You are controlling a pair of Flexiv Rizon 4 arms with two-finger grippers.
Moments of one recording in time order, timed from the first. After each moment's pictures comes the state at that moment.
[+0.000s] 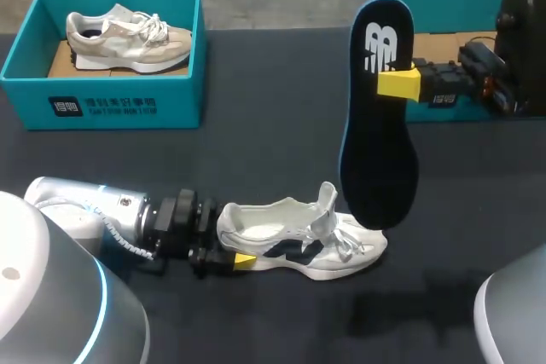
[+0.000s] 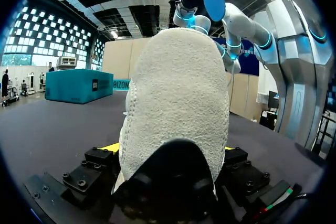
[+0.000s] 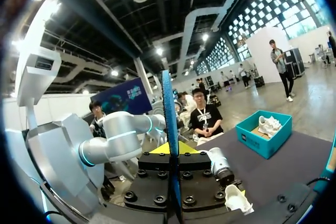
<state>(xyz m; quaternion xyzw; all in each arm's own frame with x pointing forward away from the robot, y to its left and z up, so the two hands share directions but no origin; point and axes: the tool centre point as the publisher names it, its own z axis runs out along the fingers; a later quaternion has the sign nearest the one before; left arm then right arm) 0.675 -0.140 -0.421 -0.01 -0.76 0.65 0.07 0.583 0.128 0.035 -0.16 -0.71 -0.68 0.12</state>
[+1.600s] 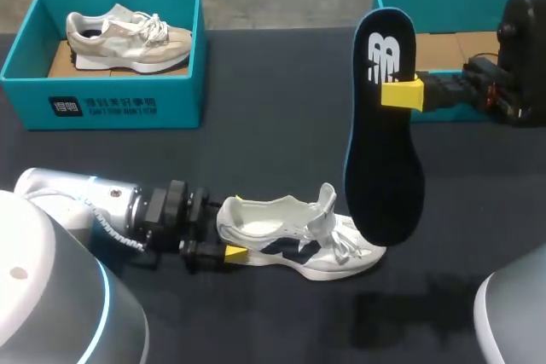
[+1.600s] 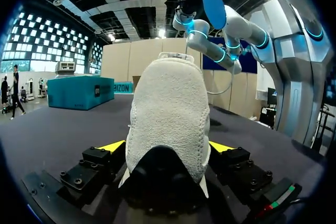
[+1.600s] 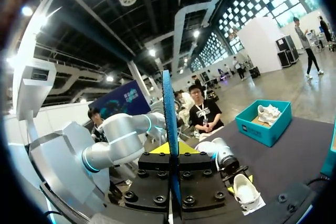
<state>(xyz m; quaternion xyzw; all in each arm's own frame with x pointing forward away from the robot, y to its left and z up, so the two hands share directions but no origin) 0.687 -0.123 -0.407 -0.03 -0.76 0.65 0.06 0.576 0.124 0.027 -0.20 -0.70 -0.67 0.15</state>
